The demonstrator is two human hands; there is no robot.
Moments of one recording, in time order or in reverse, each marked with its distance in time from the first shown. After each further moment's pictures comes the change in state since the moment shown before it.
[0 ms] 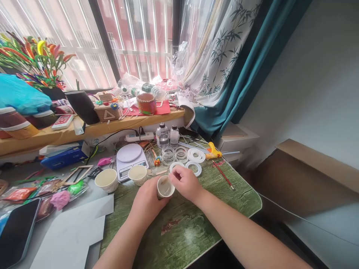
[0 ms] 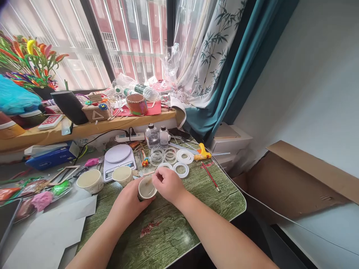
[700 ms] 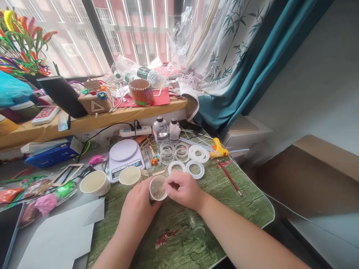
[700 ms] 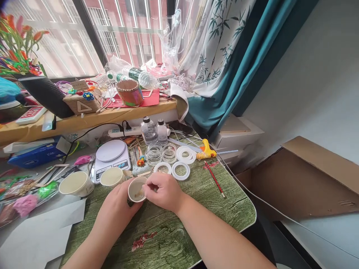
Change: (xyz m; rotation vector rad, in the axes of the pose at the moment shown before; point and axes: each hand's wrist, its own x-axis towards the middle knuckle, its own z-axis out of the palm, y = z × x) left_hand 0.001 -0.014 0.007 0.196 0.045 -0.005; right_hand 0.007 0.017 -0.002 0.134 -0.064 -0.218
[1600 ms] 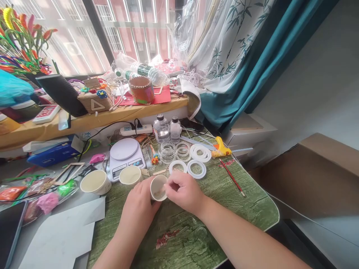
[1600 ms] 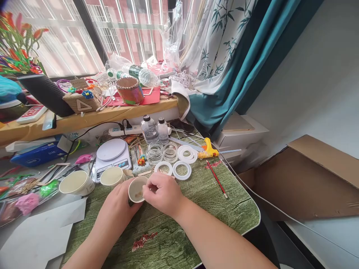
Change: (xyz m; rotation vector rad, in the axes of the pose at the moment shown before) left_hand 0.001 0.001 0.000 -0.018 0.005 0.021; right_hand -0.003 -0.008 0.005 -0.068 0.058 0.094
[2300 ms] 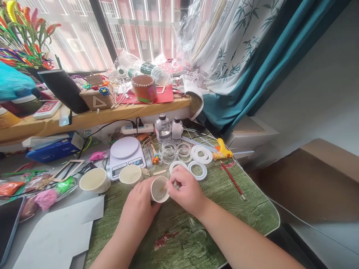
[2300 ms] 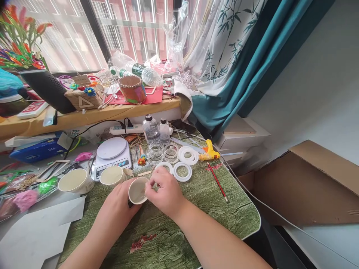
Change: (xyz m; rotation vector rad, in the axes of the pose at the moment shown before) left_hand -0.002 0.002 0.000 -0.041 -0.025 -0.017; right_hand 0.002 0.004 0.000 0.057 0.031 0.016
